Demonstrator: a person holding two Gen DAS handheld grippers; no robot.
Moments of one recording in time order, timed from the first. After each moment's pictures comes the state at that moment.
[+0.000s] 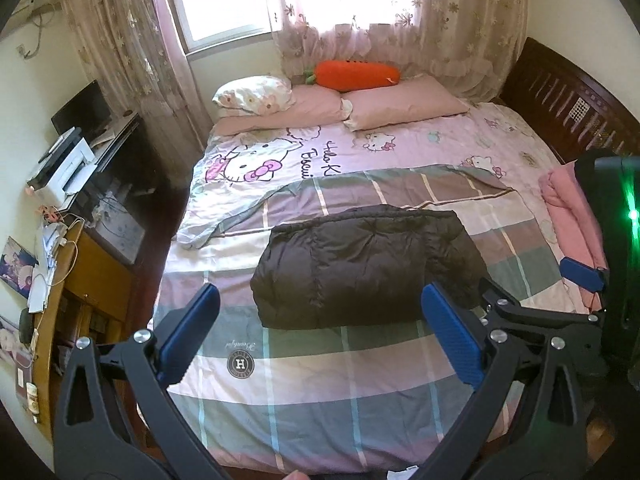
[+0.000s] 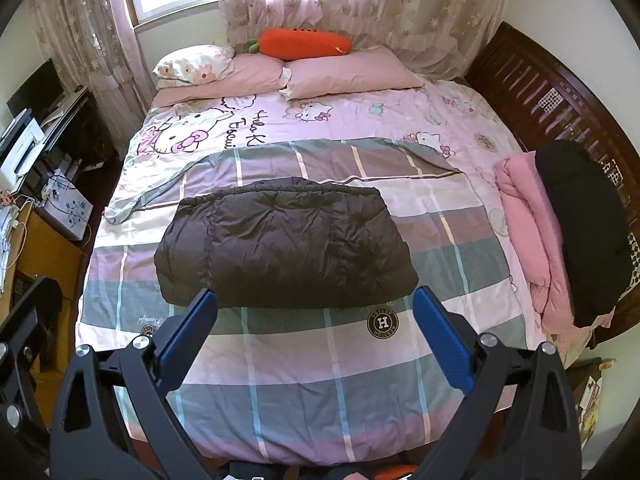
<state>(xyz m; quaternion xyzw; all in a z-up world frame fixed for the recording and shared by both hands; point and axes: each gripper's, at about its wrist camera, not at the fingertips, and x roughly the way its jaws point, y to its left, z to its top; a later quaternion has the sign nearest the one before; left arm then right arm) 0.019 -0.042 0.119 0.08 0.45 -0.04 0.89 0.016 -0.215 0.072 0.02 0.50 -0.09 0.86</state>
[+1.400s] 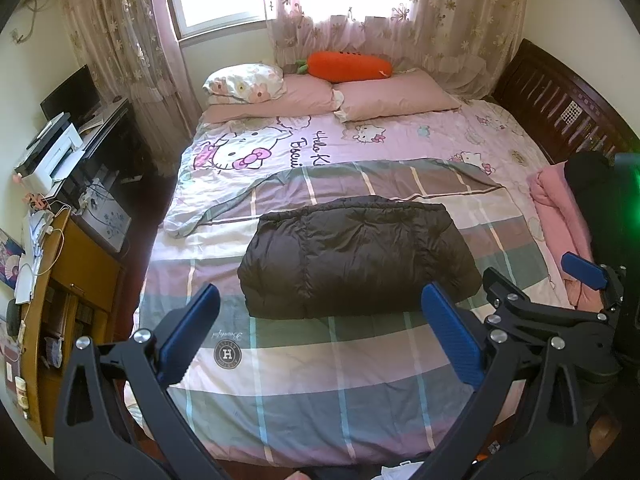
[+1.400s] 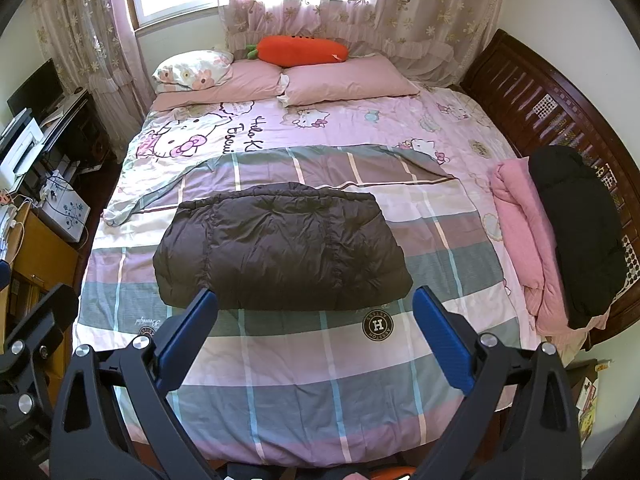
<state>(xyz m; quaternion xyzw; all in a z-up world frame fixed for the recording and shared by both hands) 0.015 -0.041 0.109 0.06 0.46 -0.06 0.88 0.008 -0.216 0.080 0.02 0.49 -0.10 0.87</state>
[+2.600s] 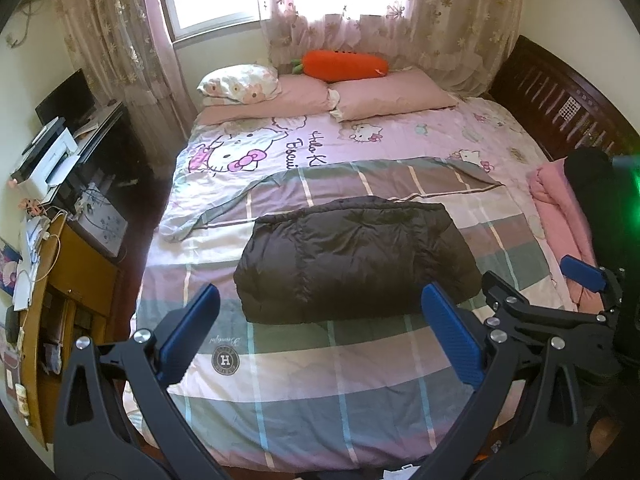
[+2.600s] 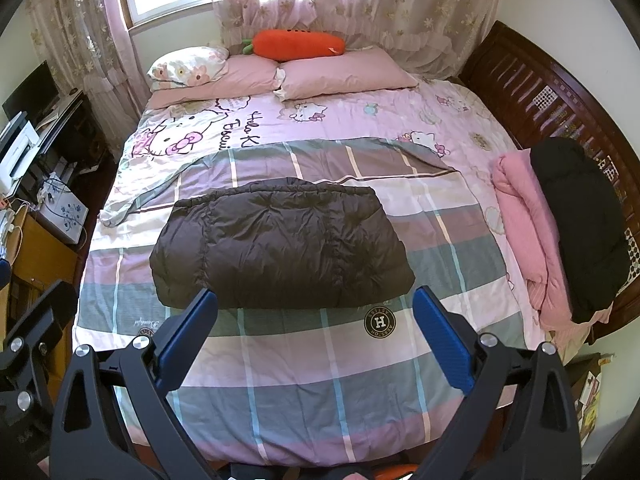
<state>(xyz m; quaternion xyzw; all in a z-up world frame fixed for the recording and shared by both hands) 0.023 -0.053 0.097 0.06 0.46 -0.06 0.88 0.007 -0.223 0.073 0.02 0.49 -0.10 0.86</state>
